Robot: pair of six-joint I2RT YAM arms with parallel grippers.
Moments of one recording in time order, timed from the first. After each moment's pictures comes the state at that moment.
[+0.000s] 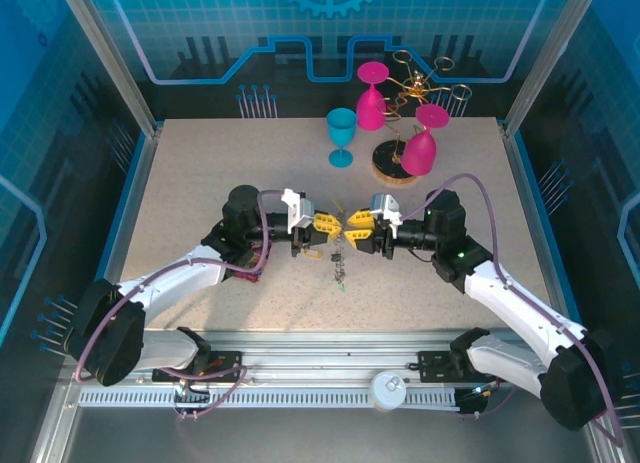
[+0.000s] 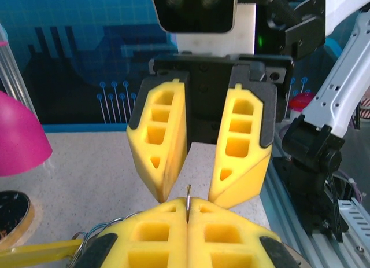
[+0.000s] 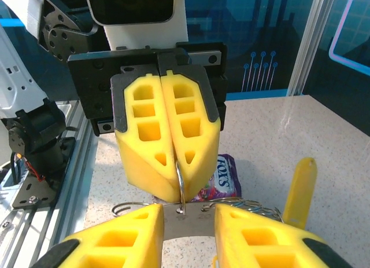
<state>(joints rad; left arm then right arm) -0.54 1.29 0.72 0.55 0.94 0.08 0.47 1.04 0.69 0.14 -0.84 -0.21</state>
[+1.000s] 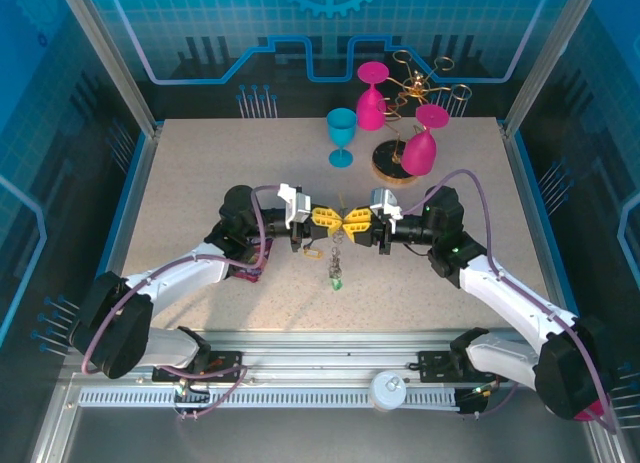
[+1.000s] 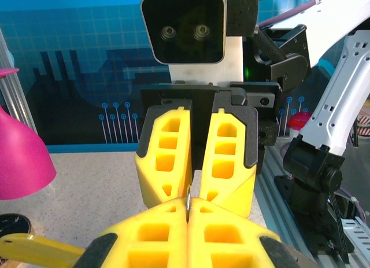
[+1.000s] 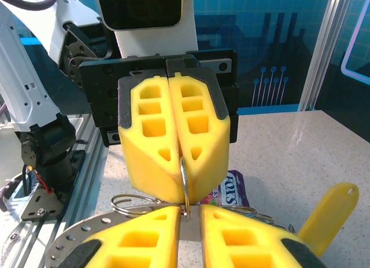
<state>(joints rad) -0.53 1.34 0.72 0.70 0.96 0.00 0.46 1.10 0.69 0.27 -0.91 -0.15</state>
